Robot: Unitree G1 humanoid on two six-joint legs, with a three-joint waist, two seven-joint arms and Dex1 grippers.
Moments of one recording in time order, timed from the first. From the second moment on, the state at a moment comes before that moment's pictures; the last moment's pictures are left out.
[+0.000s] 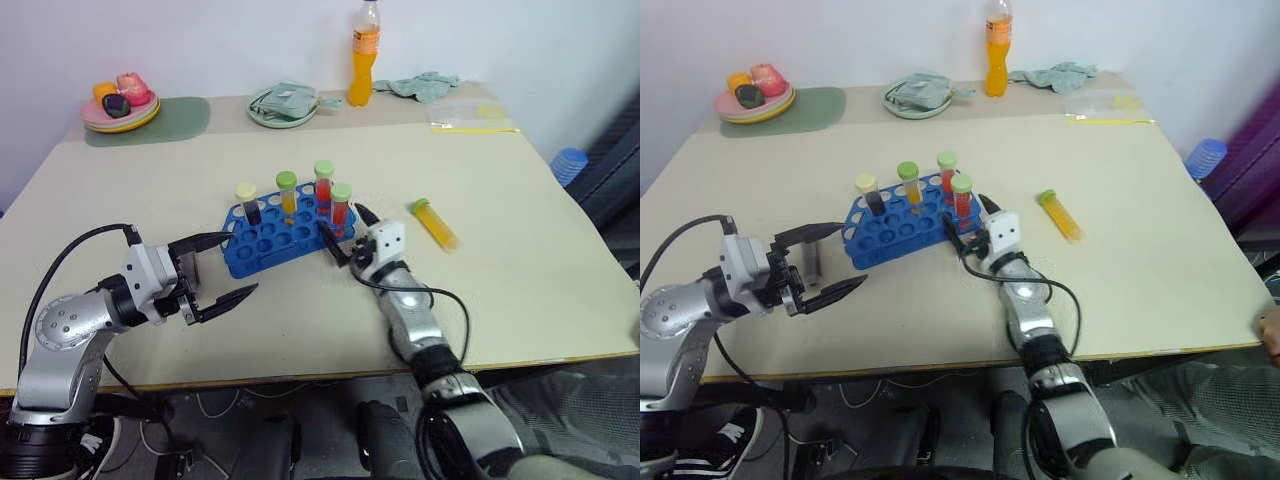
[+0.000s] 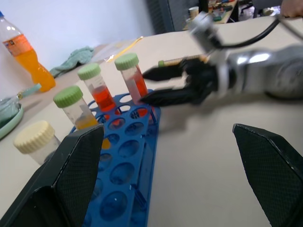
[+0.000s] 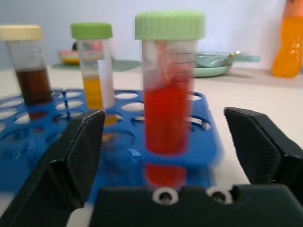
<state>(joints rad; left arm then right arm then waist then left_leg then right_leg) -0.03 0.69 0.21 -0.27 -0.49 -0.03 -1.02 -0.43 -0.12 0.05 0.41 0.08 -0.29 0.43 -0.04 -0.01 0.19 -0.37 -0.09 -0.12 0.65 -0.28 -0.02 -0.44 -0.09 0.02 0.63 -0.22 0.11</state>
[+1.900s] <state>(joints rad) 0.01 0.59 0.13 -0.29 -0.42 -0.09 -0.92 -0.94 -0.40 -0.20 0.54 0.19 0.46 0.53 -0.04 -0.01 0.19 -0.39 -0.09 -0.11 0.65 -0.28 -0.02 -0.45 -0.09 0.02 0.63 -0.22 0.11</state>
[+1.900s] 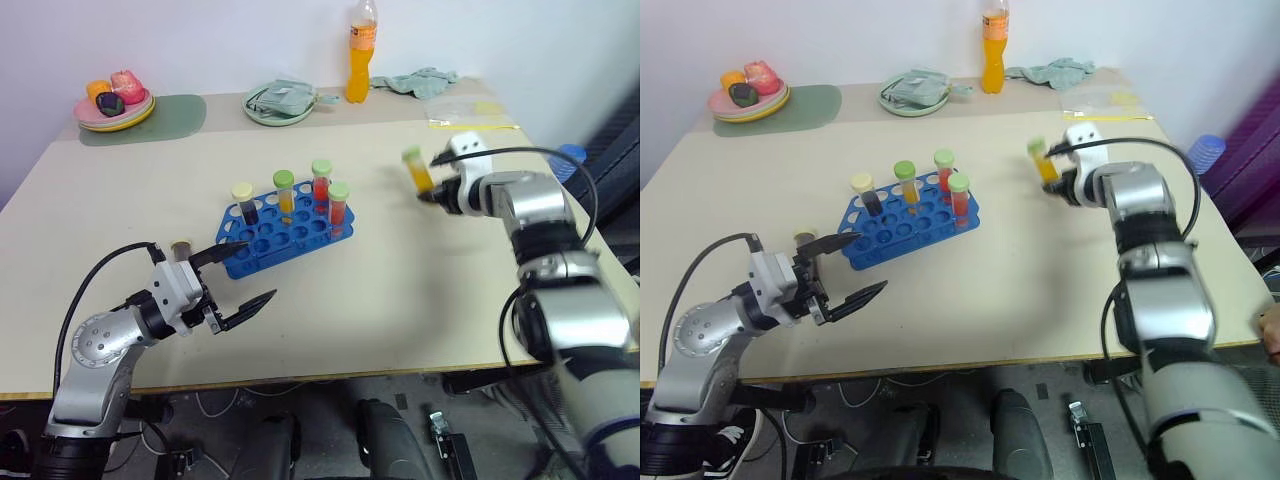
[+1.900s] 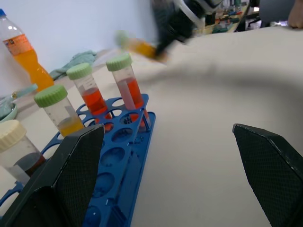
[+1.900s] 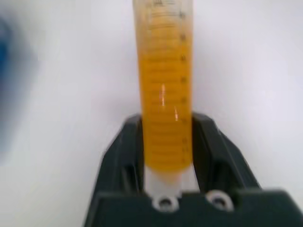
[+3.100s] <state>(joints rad) 0.04 0.67 0.22 -0.21 -0.44 -0.05 -0.96 -0.60 0.10 0.19 0.75 -0.05 -0.57 0.35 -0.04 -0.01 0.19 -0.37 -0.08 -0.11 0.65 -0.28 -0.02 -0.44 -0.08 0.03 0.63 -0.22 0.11</state>
